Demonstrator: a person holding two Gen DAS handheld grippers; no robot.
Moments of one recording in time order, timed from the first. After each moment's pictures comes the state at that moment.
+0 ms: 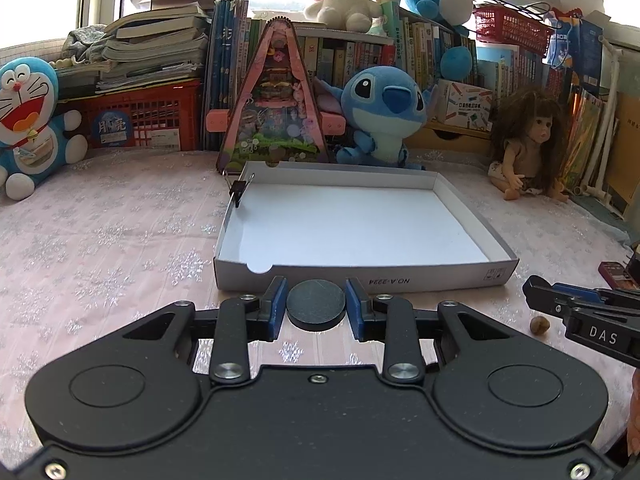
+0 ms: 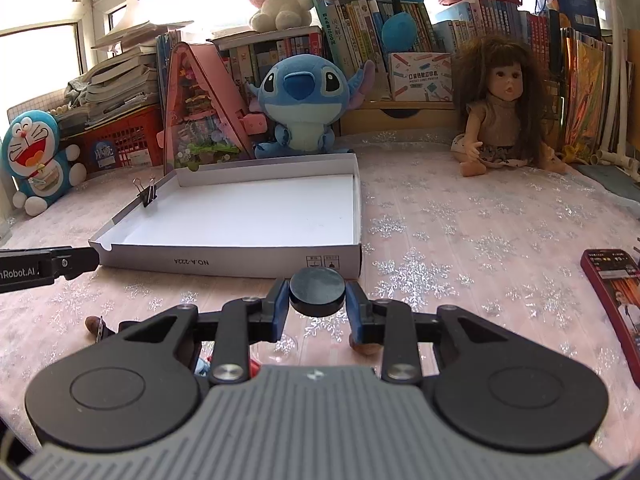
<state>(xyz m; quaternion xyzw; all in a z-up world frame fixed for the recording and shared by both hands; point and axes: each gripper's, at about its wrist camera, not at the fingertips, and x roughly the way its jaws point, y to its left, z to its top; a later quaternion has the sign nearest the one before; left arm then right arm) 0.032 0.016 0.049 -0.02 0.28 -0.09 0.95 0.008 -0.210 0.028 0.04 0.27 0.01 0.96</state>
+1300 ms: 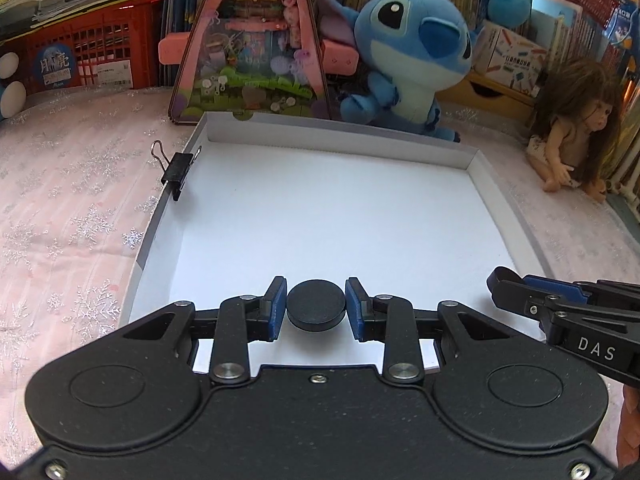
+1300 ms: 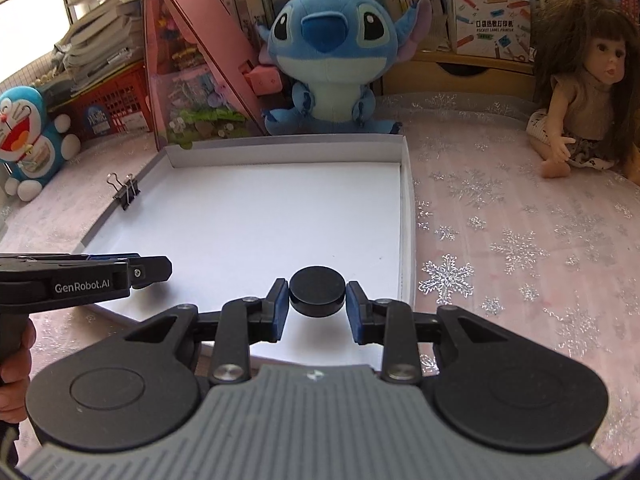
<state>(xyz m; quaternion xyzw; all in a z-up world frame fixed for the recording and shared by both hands) 0.189 -0.018 0.020 -0.04 0.42 -0.09 0.90 0.152 -0.215 0.026 0.04 0.39 0.07 0.92</state>
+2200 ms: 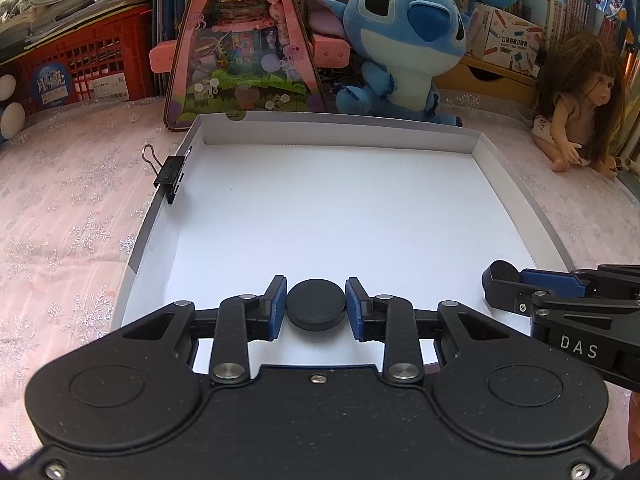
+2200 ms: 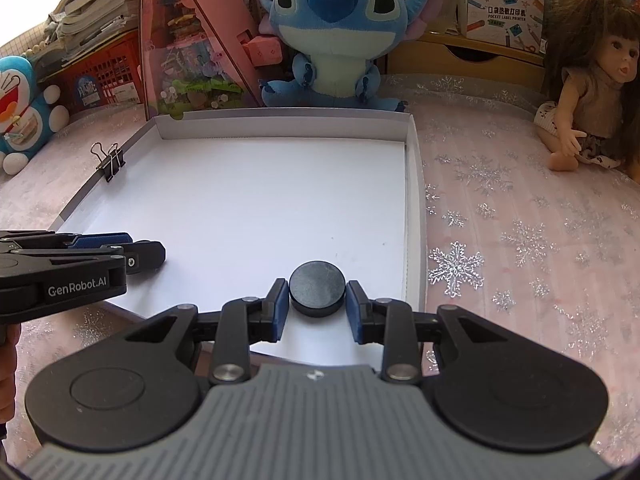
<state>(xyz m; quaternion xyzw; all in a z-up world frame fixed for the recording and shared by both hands) 0.186 -0.031 0.012 0.00 0.41 -0.08 0.91 0.158 -0.204 0.011 0.02 0.41 0.06 0.91</state>
